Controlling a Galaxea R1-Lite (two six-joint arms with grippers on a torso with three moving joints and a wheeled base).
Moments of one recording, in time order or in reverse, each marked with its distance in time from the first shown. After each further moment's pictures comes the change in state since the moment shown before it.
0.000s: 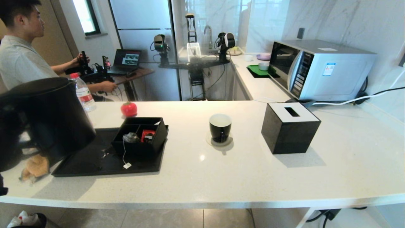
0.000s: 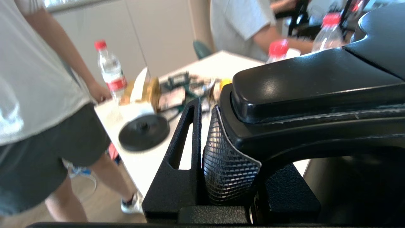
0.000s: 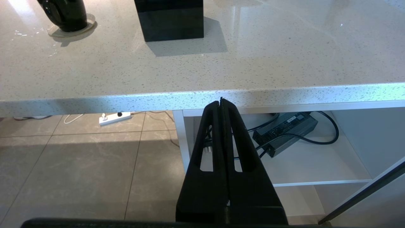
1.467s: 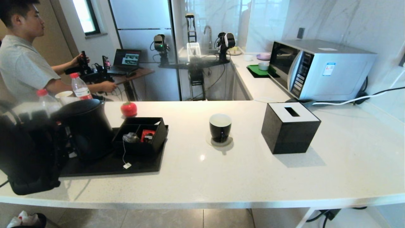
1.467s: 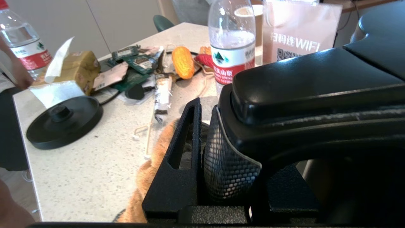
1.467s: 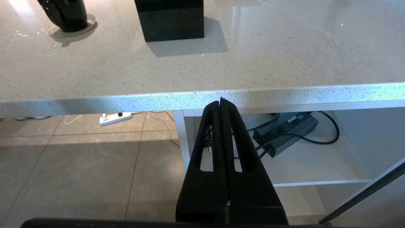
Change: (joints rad) left arm 0.001 0.559 -0.197 -0.291 -0.099 -0.043; right arm 0.000 0.000 0.000 0.000 0.001 -0.001
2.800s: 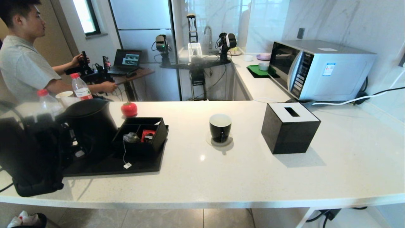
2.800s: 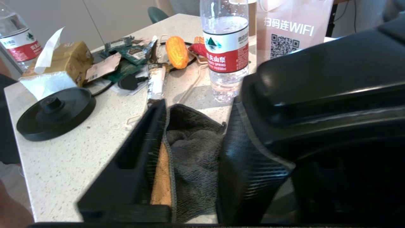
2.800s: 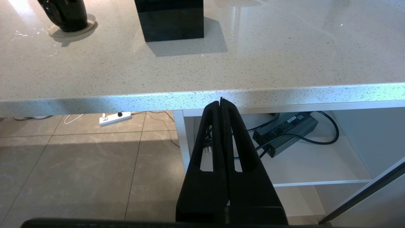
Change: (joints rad) left arm -0.018 0.023 0.024 0.003 0.003 -0.007; right arm 0.000 0.000 0.000 0.000 -0.001 0.001
